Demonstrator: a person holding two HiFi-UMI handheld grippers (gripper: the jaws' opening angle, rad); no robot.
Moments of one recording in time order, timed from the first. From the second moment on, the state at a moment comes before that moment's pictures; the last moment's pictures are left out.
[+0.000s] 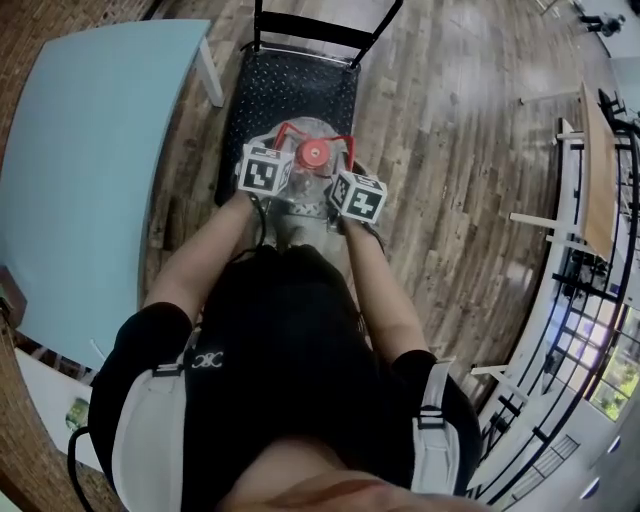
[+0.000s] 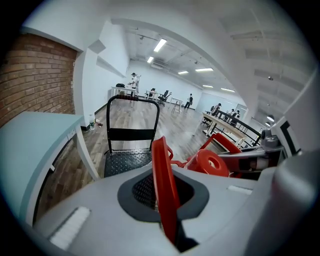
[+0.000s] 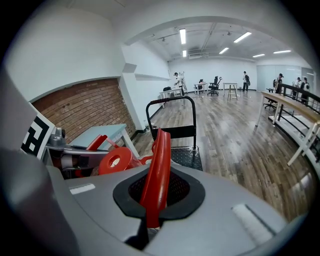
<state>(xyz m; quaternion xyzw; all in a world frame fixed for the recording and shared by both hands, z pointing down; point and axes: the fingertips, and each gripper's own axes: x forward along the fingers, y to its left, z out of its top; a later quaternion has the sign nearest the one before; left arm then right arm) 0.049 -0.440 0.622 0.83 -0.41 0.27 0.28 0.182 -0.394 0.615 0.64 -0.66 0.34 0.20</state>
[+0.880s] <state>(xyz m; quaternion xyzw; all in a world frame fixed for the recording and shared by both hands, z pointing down) 0.090 -0.528 0.717 0.78 -0.43 0.32 0.31 0.225 -0.499 0.703 0.59 -0.69 0.35 0.24</state>
